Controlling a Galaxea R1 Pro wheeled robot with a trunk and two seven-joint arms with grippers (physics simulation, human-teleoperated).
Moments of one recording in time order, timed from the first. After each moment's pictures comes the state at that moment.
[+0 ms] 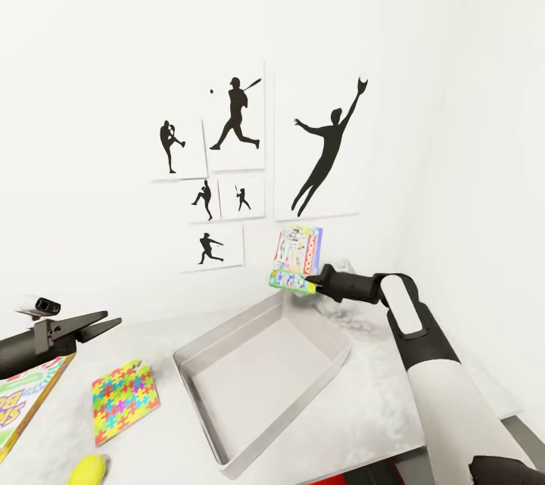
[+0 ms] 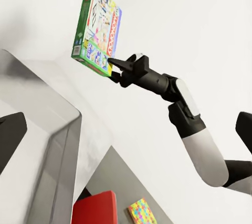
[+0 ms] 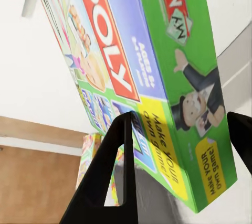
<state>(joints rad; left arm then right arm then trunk) -0.25 0.59 0.28 -1.43 0.90 1.04 -1.11 -0.79 0.01 -0.08 -1.01 -0.88 1.04 0.11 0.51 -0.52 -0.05</state>
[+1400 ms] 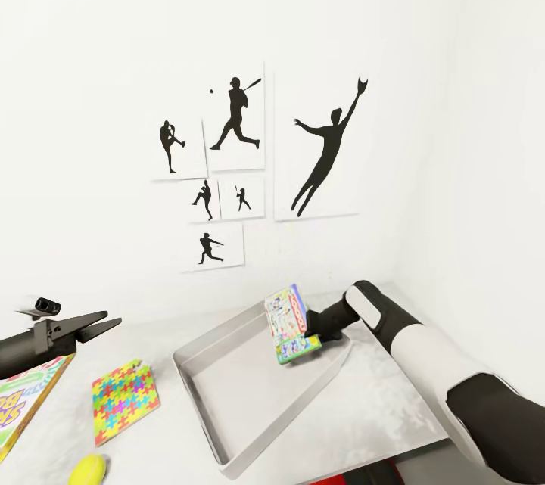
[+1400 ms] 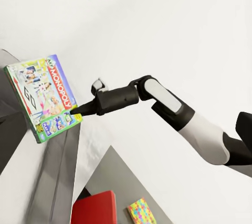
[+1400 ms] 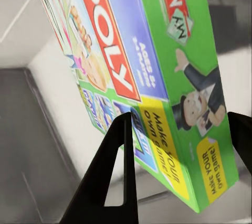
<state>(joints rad) -0.25 0.59 0.28 -1.43 0.90 1.04 -1.11 -1.01 -0.03 0.47 -0.44 -0.85 1.05 0.11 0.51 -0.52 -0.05</state>
